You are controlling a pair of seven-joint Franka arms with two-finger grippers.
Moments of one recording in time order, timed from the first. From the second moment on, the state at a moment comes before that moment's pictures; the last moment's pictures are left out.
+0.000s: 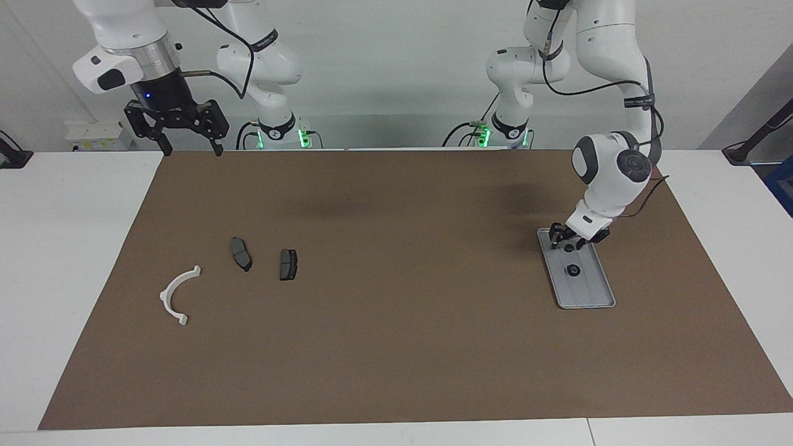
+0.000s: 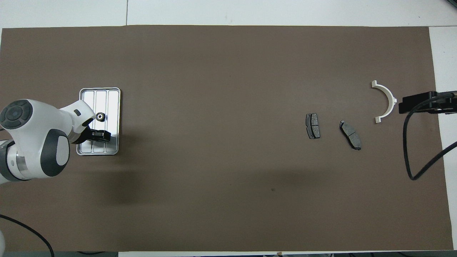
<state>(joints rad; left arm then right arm) -0.03 0.16 0.04 -2.23 0.00 2.35 0.13 -0.16 -0.08 0.17 -1.59 0.01 1.57 0.05</state>
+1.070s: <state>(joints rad) -0.34 0.13 0.01 -1.78 -0.05 1.90 -0.40 -0.16 -0.08 0.17 -1.59 0.01 1.57 0.05</state>
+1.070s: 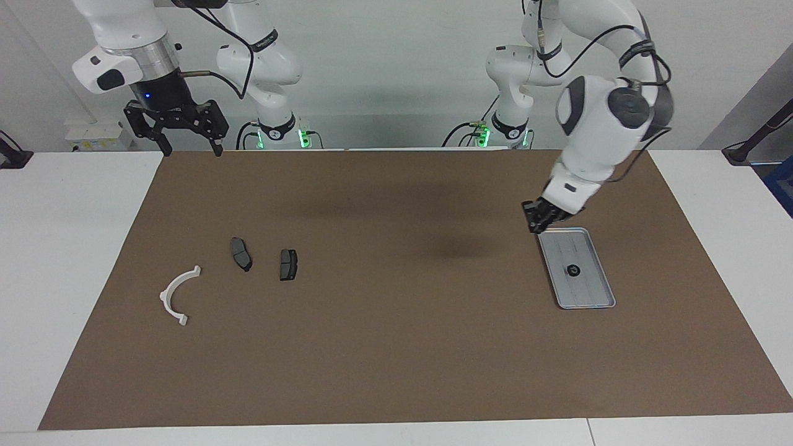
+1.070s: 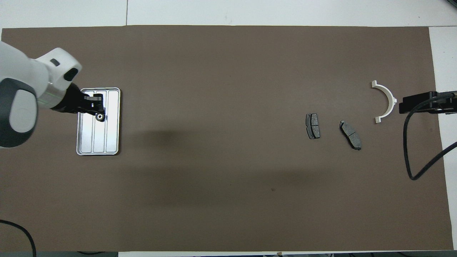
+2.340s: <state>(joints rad) -0.68 0.40 0.00 -1.89 0.04 2.34 -0.92 -0.16 -0.13 0.17 -1.66 0.01 1.57 0.05</state>
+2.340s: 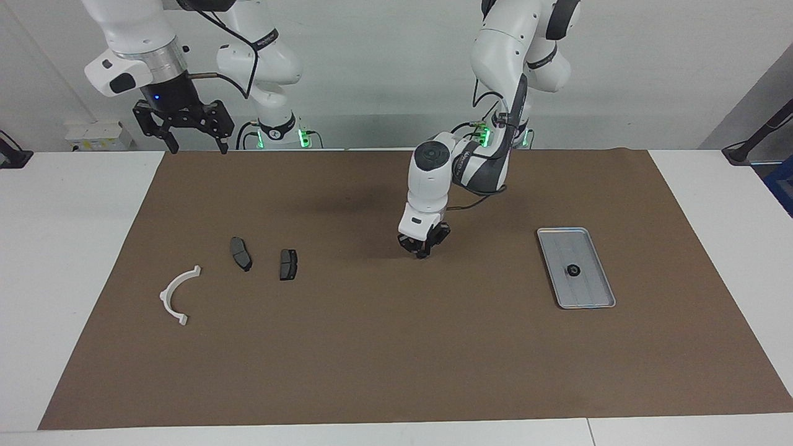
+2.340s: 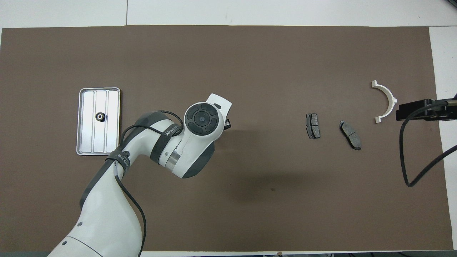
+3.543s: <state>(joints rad) -0.49 0.22 0.04 -1.80 0.08 2.08 -0.58 -0.09 -0.16 0.18 -1.80 0.03 1.65 0.16</state>
